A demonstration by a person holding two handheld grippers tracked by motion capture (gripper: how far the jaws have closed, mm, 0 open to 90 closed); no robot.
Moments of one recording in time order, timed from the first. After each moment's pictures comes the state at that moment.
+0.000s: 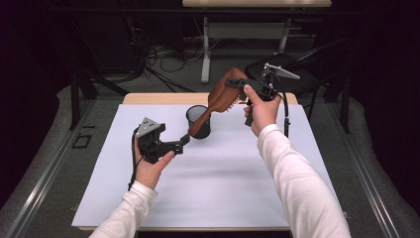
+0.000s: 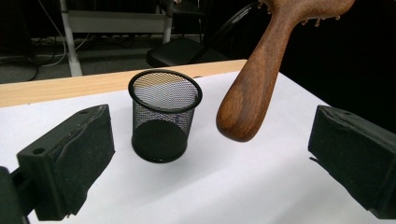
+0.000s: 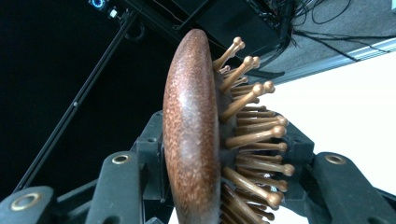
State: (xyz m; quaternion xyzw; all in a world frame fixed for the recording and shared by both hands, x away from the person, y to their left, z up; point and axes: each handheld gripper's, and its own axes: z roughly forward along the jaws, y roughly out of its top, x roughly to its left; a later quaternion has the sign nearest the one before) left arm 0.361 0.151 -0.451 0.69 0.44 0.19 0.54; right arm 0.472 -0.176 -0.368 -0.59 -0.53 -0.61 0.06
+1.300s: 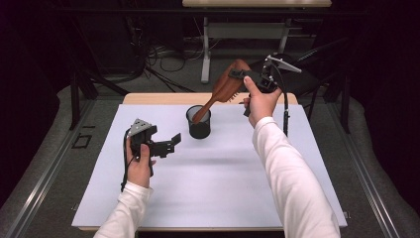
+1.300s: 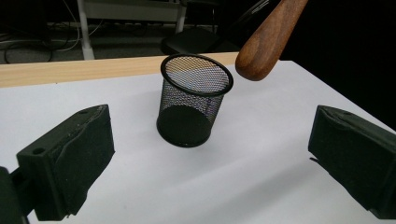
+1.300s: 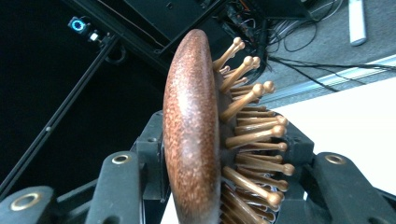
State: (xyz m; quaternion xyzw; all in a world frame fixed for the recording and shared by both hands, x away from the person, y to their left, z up) left arm 0.368 0.174 -0.463 0.69 0.46 0.18 0.52; right arm 0.489 -0.177 -0.359 -0.61 -0.51 -0.61 0.00
